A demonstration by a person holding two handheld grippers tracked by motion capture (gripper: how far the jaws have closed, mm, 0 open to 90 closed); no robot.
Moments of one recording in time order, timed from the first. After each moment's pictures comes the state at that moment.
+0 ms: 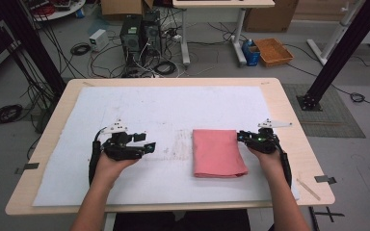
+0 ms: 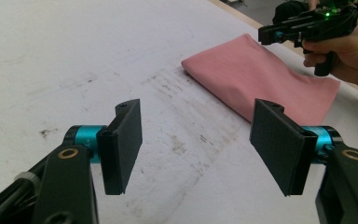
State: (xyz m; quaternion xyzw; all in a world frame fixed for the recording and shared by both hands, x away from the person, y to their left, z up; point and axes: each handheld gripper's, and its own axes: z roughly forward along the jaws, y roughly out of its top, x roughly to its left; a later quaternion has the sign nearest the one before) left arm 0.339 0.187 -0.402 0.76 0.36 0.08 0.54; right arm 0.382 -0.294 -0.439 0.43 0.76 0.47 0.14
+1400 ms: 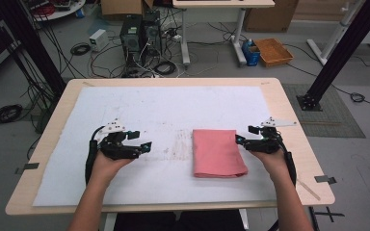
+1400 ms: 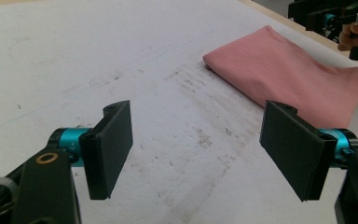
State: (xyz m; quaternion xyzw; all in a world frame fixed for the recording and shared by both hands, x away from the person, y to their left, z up) left arm 0.342 0.195 -0.404 0.77 0.36 0.11 0.51; right arm 0.375 -0.296 -0.424 0.42 0.76 0.48 0.15
